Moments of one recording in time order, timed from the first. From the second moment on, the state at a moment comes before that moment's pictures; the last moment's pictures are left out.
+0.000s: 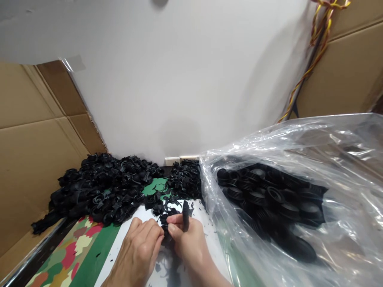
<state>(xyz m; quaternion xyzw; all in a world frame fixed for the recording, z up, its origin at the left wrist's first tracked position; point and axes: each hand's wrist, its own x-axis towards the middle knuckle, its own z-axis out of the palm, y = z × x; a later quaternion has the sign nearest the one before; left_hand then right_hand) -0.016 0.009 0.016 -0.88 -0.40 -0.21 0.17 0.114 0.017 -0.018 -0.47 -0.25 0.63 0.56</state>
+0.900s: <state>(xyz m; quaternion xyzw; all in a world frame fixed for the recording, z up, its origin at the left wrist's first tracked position) -0.024 0.021 0.000 -0.54 -0.51 -0.49 -0.45 0.112 0.019 -0.024 -0.51 -0.29 0.59 0.56</state>
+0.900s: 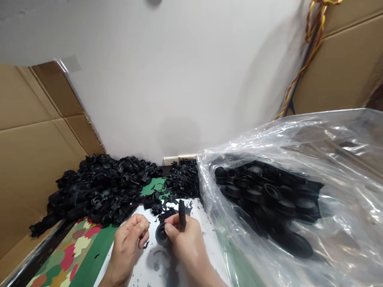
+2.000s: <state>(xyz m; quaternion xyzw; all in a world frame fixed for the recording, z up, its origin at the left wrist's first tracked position) -0.015 0.010 0.012 -0.70 -0.58 -0.35 -0.22 0.113 0.013 -0.007 -0.48 -0.31 0.58 0.58</state>
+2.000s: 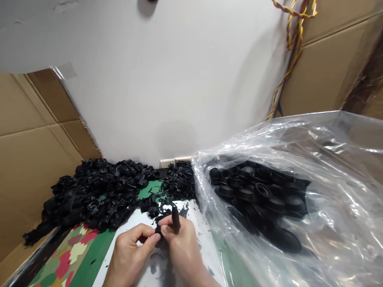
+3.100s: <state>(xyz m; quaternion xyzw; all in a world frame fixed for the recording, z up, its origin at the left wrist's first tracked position) -0.012 0.012 0.012 -0.63 -0.60 -0.38 -0.31 0.111 0.018 -0.015 -0.42 -0.21 0.66 0.58</state>
